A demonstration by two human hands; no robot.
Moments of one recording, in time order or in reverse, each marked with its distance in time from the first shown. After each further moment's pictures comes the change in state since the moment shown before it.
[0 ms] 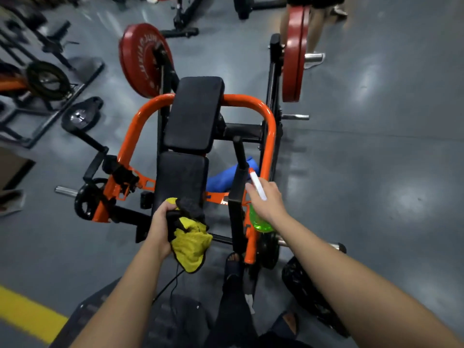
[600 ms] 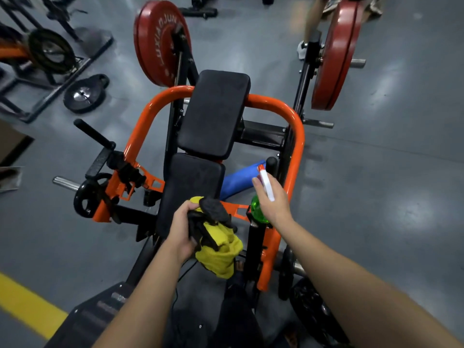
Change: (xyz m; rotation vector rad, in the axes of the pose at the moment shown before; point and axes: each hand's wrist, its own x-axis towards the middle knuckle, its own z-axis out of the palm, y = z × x) left_hand 0.091 0.050 0.000 -0.125 0.000 -0.131; right_hand 0.110 -0.043 0.067 0.167 0.014 -0.114
